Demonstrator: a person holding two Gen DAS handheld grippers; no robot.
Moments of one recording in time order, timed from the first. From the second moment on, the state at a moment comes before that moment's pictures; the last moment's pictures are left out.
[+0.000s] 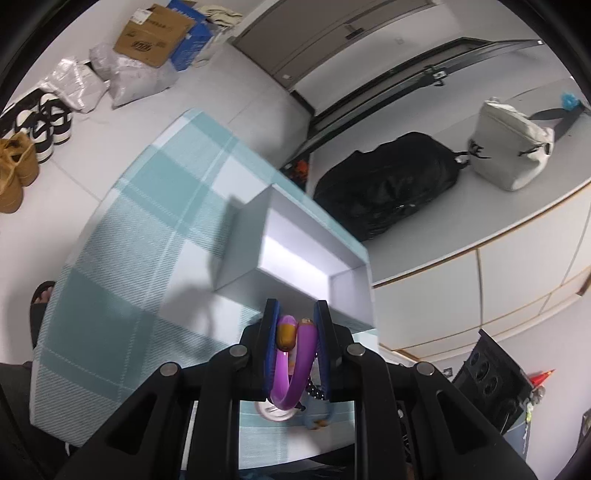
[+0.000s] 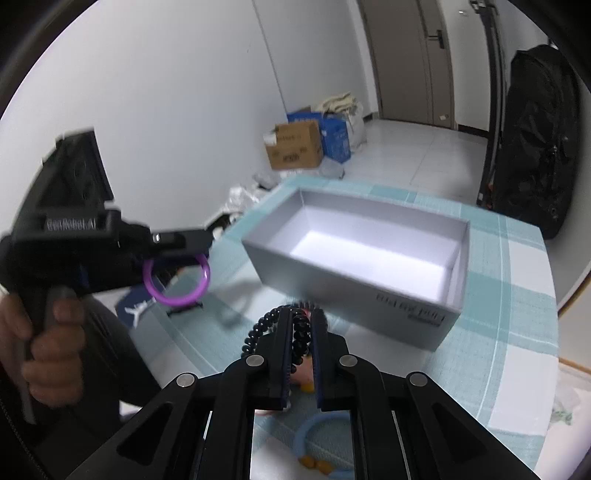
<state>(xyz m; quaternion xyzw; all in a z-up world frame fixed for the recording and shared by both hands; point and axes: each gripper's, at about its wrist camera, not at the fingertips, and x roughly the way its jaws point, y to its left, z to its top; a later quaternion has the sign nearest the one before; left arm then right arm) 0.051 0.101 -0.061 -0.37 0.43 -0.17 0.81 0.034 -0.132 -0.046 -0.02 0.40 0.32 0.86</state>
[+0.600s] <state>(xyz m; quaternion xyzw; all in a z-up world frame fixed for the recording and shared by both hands) 0.107 0.055 -0.031 -0.30 0.40 -0.18 0.84 0.095 -0.177 -0.005 0.08 0.36 0.31 0.88</state>
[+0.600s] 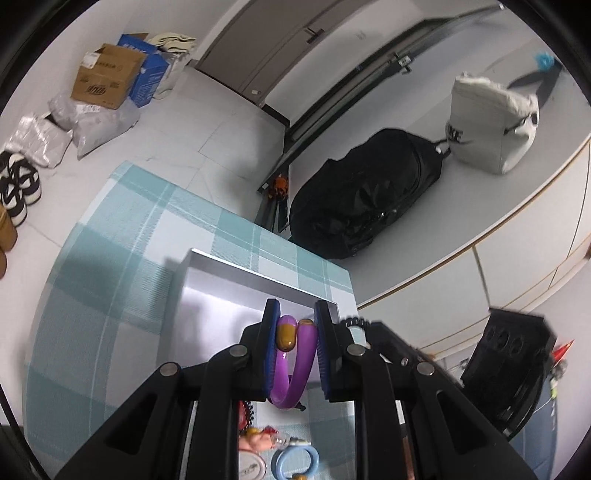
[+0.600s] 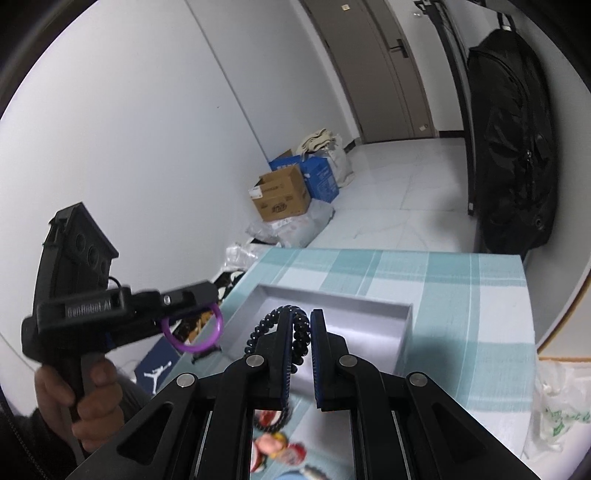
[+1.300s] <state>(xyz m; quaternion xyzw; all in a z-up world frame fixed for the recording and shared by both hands) 0.150 0.030 -0.057 -0.25 0.45 -0.19 0.83 0.147 -0.188 -0.042 0.11 0.41 0.29 0.86</state>
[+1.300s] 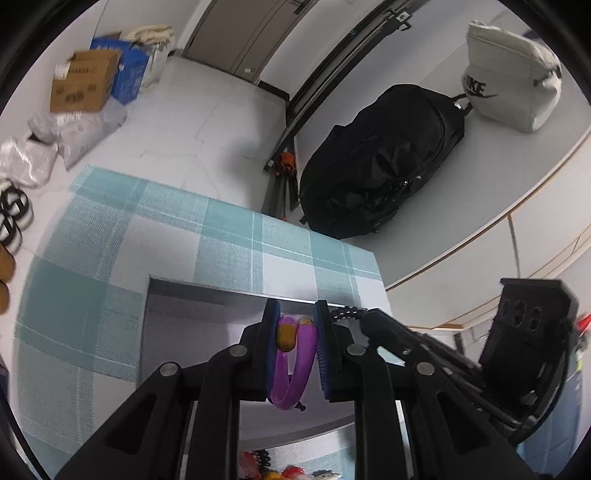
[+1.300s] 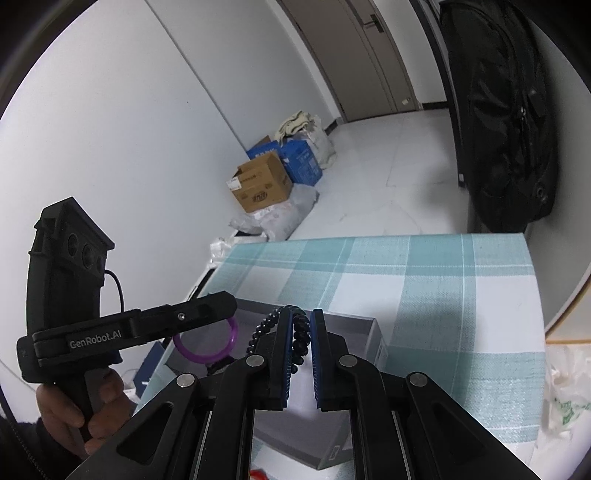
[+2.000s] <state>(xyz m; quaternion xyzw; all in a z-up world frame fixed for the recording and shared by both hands) 0.153 0.055 -0.058 -0.33 0.44 -0.20 0.81 0.141 -0.197 -0.034 0.13 0.38 0.29 0.87</state>
